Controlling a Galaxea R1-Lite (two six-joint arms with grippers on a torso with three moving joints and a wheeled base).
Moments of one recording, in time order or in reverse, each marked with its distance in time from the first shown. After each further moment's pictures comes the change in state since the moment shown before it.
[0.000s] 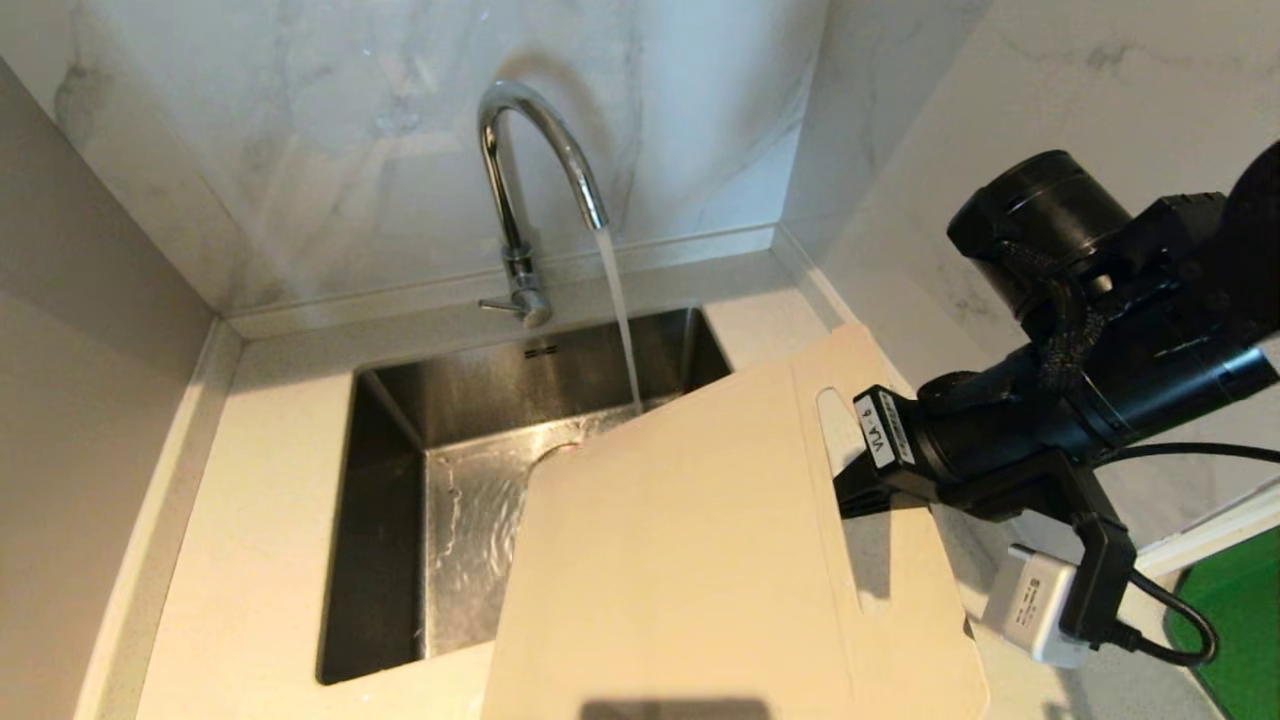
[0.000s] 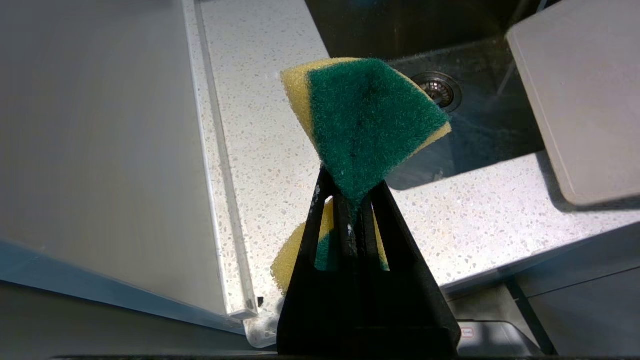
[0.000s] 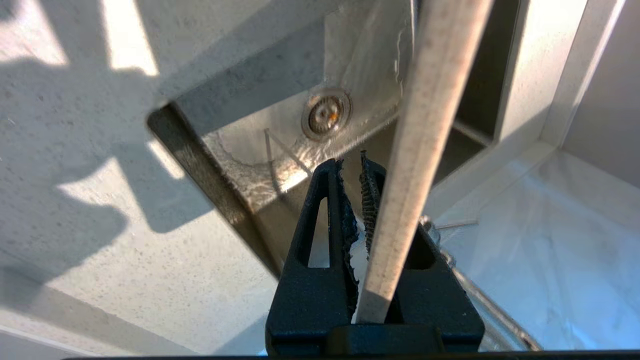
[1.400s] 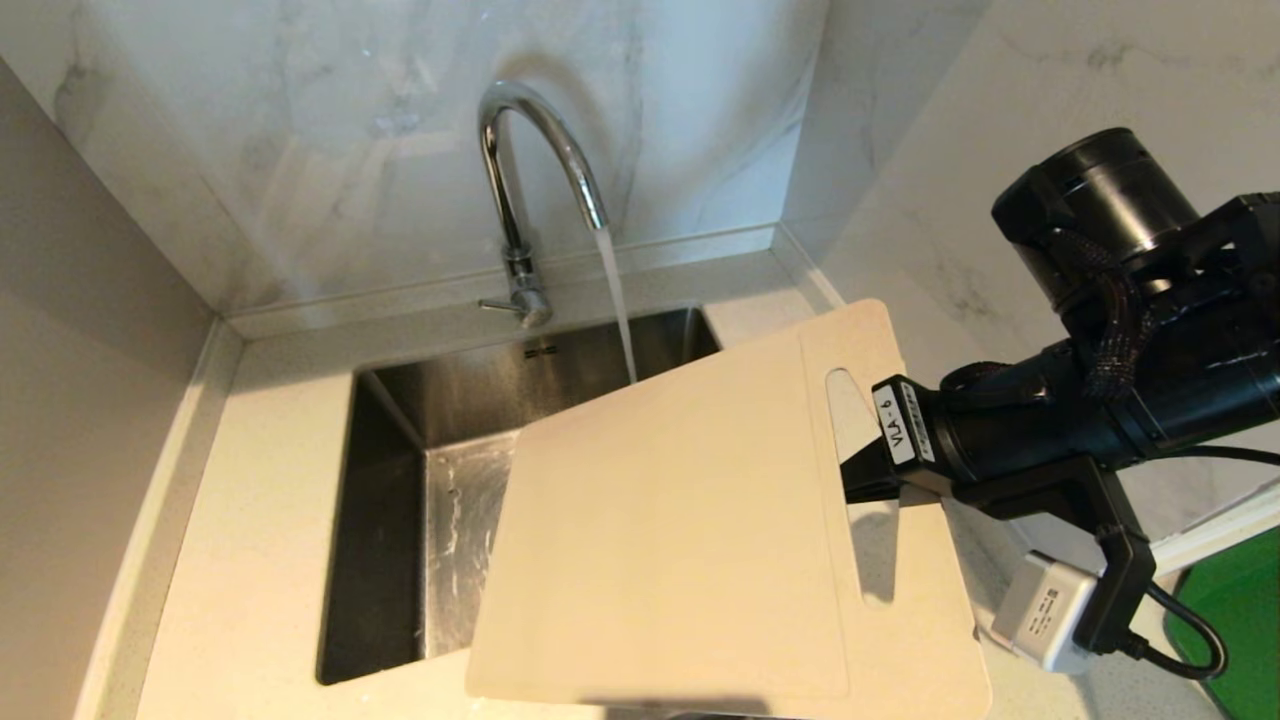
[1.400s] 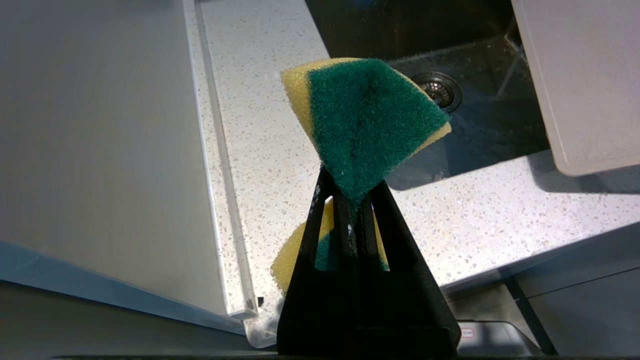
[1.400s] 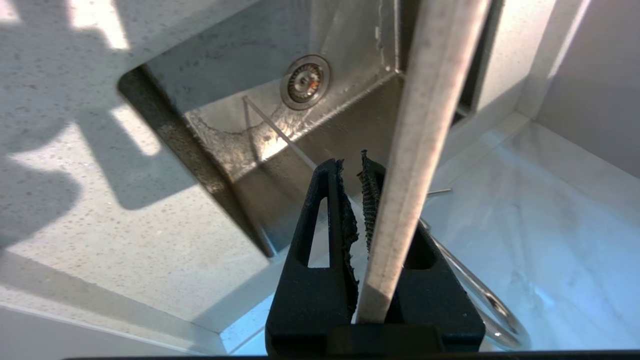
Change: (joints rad) left arm 0.000 0.000 0.000 0.000 0.000 0.000; right arm -0.003 -0.079 0.100 -0.127 0.005 0.000
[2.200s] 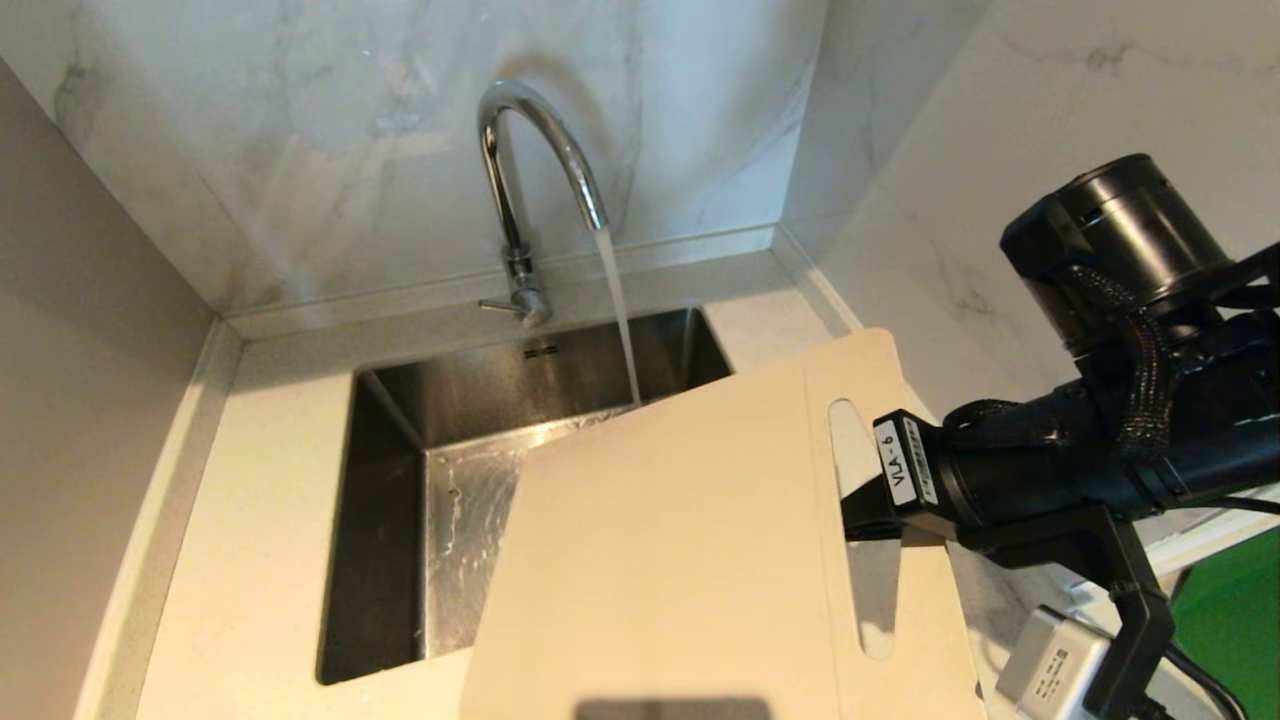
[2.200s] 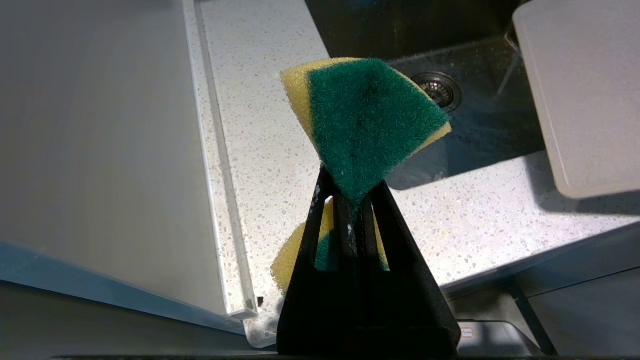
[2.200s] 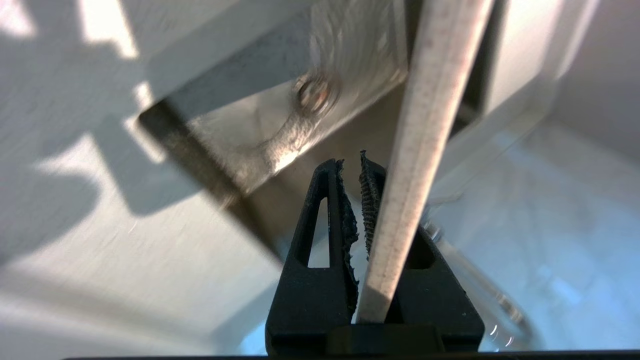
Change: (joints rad) left arm 0.000 0.000 0.000 0.000 0.000 0.000; right arm 0.059 -0.065 0.119 -0.073 -0.018 0.097
